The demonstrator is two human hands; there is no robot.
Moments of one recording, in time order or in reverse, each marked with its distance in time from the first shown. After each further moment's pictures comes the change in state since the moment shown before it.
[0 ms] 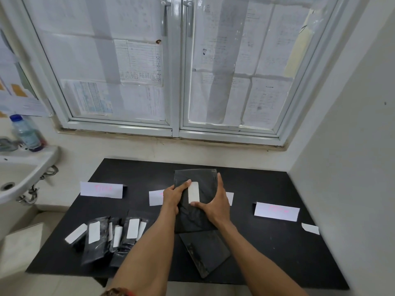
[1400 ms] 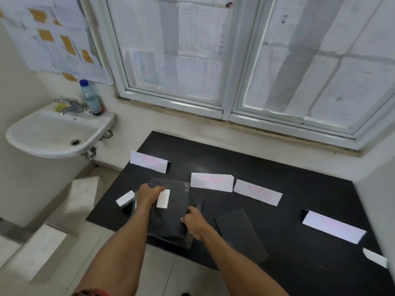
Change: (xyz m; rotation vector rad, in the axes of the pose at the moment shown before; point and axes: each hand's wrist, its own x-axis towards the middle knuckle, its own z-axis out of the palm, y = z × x) left_hand 0.032 -0.003 -0.224 0.505 0.510 -0.023; right_hand -0.037 -0.012 0.206 0.254 -0.727 0.484
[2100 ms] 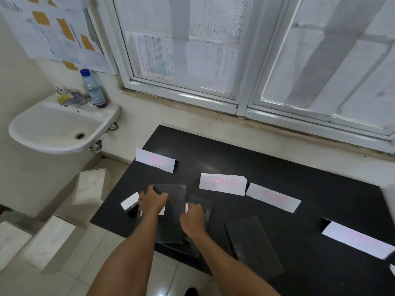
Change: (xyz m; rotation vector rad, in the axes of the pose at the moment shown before) left_hand 0.037 -0.007 0.011 0.306 0.047 -0.079; right_hand 0.046 -0.019 0.033 -0.463 0.307 -0.190
